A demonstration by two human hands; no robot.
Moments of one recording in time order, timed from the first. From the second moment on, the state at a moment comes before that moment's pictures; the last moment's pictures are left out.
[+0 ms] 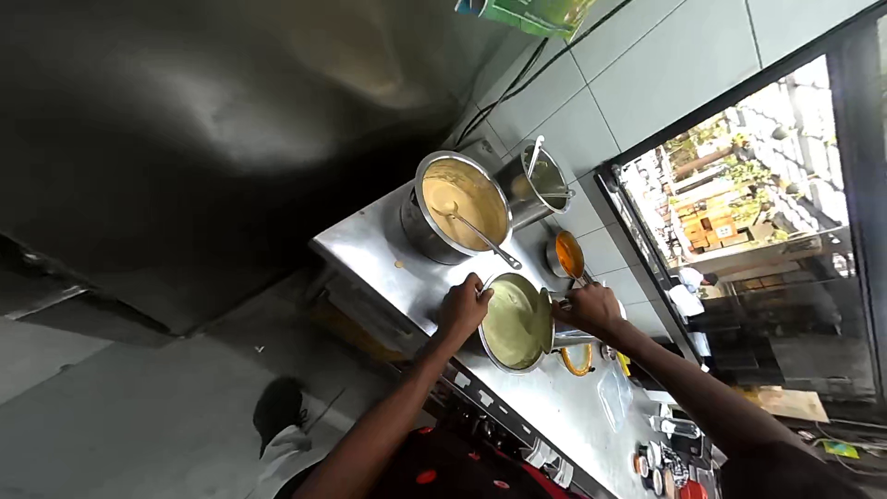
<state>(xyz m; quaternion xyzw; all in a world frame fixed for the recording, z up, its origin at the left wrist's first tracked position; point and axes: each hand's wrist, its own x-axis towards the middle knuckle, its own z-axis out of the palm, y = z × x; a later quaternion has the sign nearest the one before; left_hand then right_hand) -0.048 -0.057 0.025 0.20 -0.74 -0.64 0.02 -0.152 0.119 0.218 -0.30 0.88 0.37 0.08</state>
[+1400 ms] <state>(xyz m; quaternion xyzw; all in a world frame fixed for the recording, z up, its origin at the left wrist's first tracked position) -0.011 -0.023 0.025 0.26 -0.71 -0.66 0.01 -0.148 0.108 0.223 -0.27 0.90 0.33 0.07</state>
